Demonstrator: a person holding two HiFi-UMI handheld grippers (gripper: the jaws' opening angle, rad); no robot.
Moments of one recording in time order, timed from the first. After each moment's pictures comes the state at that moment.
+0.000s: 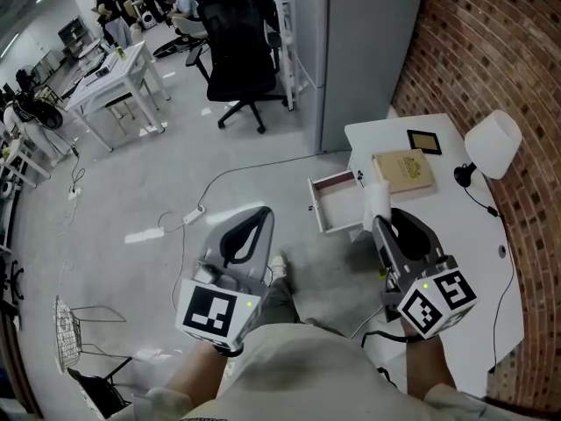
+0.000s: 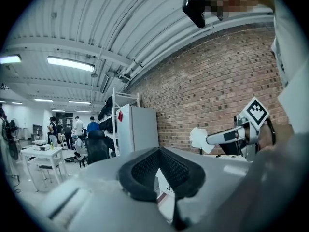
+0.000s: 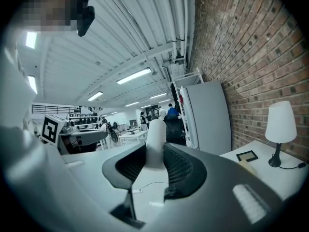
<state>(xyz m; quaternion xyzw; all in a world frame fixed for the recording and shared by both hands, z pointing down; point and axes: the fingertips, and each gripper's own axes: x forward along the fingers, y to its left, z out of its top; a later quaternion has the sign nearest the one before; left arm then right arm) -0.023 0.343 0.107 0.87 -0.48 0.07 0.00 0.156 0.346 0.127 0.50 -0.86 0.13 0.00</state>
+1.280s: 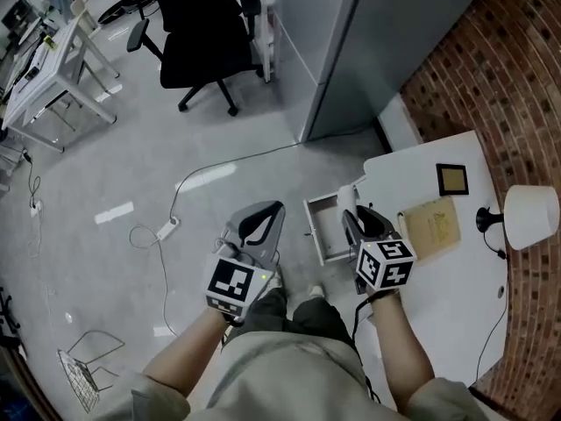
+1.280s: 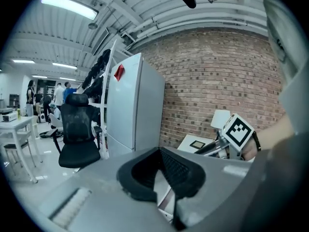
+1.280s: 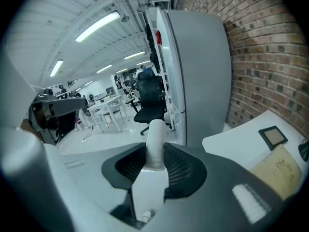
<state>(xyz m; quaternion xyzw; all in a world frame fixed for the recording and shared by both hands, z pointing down) -0.053 -0.065 0.309 0.91 -0.37 0.14 0.09 0.105 -0.050 0.400 0.55 -0.76 0.29 0.19</state>
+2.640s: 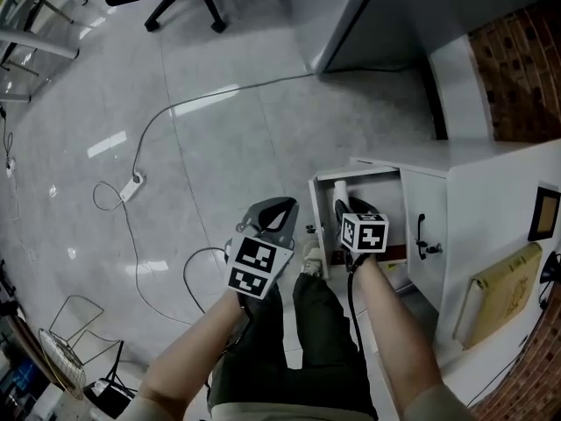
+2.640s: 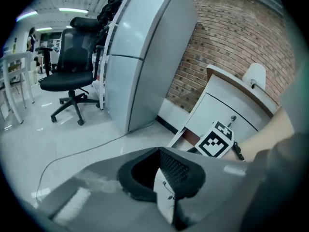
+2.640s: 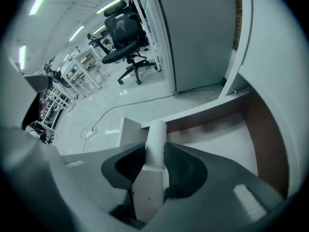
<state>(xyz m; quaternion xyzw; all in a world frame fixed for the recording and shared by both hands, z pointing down) 0.019 -0.115 0.766 0.85 -0.34 0.28 0.30 0.157 -0.082 0.913 0.48 -0.65 0.46 0.36</state>
